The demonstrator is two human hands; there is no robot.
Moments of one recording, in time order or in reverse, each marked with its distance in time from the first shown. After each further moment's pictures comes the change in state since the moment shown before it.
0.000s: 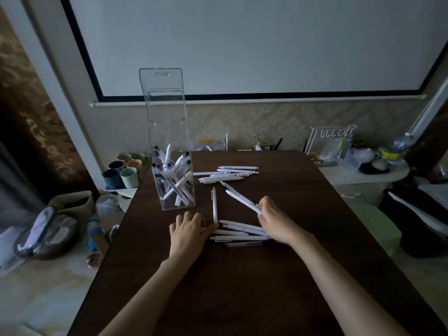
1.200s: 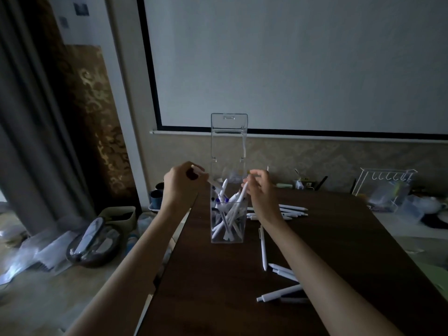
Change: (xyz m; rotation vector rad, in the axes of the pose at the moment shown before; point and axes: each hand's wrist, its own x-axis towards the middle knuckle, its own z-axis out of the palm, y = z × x) left_hand 0.058 -0.028 -0.196 -0.530 0.564 0.009; right_hand 0.099 -0.163 -0.005 0.832 0.372 -0.309
